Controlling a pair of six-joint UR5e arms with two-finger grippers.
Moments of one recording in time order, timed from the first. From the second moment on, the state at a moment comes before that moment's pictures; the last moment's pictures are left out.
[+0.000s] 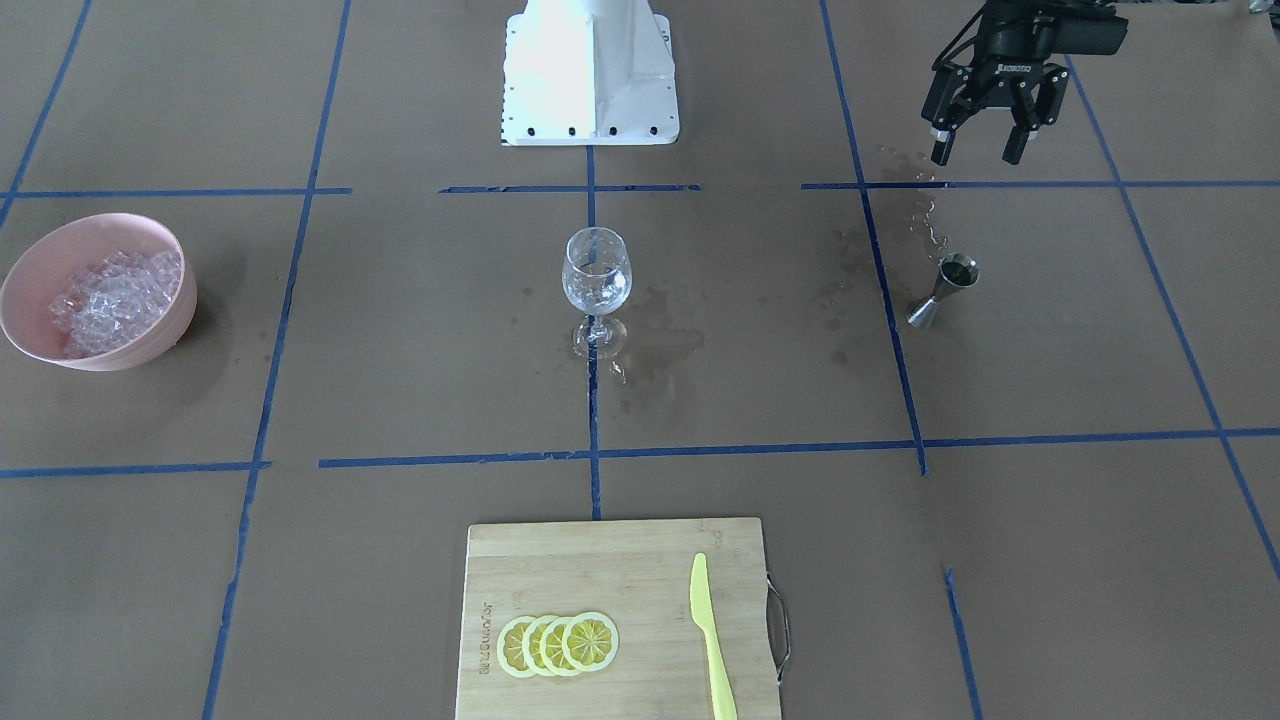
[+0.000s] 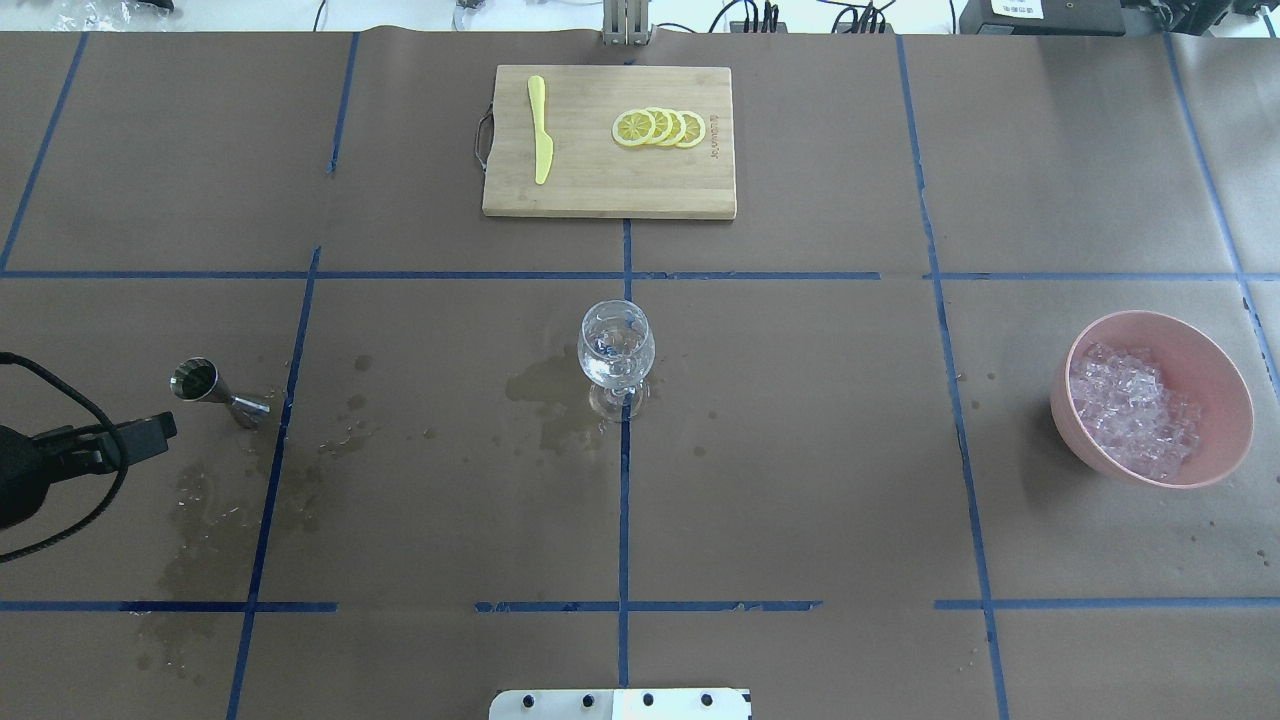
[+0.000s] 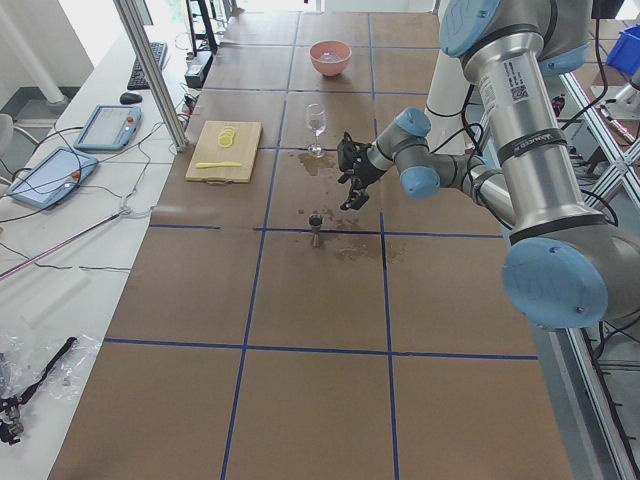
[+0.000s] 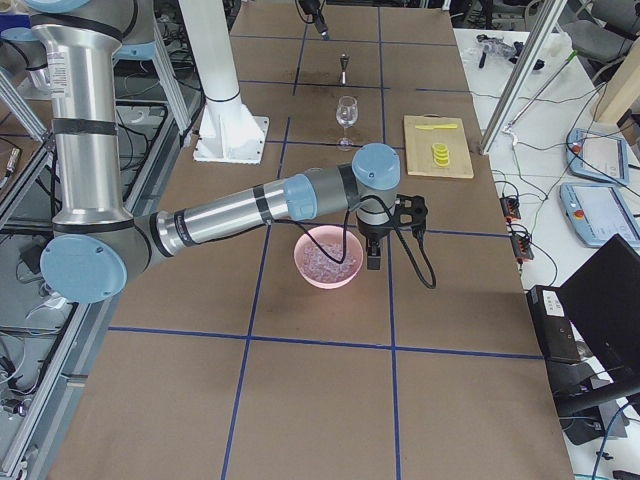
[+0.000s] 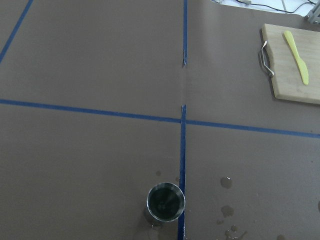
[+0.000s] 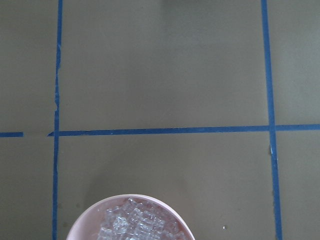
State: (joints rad) left arm -0.35 -1.14 -2.37 -2.13 -1.28 -1.45; right arm 1.47 -1.56 1.92 -1.64 2.43 0.33
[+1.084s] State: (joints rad) left arm -0.15 -1.24 -2.11 -2.11 -0.82 -1.70; right arm 1.25 -1.69 2.12 -1.60 2.30 0.52
